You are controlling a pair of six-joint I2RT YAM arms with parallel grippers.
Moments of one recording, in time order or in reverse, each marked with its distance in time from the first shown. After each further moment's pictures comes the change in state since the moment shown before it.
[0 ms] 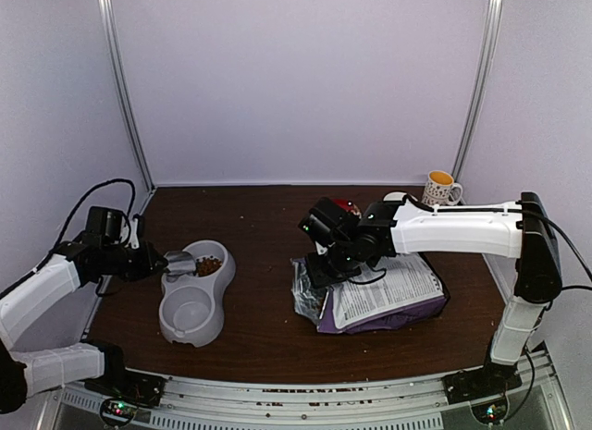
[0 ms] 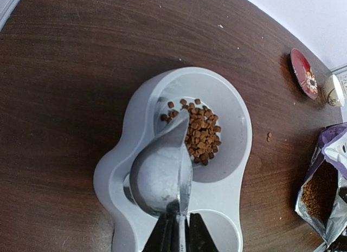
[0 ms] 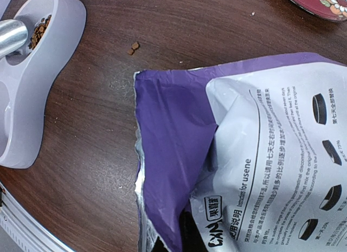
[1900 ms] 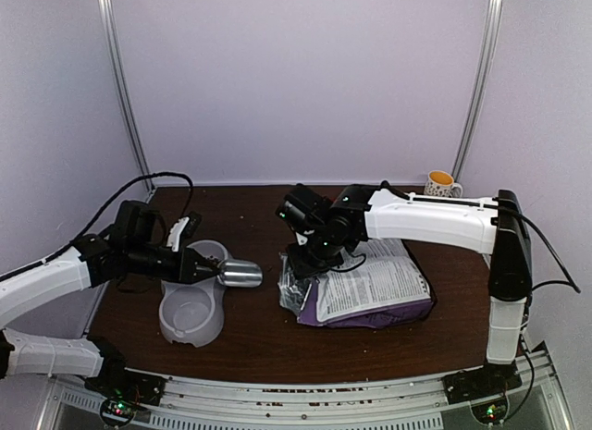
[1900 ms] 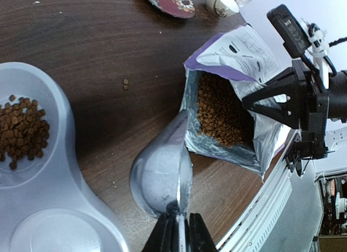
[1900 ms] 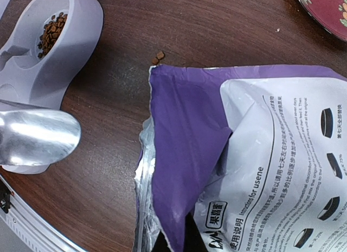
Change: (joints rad) left arm -0.381 0.070 0.072 0.092 0.219 0.019; right arm 0.017 0.164 0.292 -0.172 -0.041 -0.022
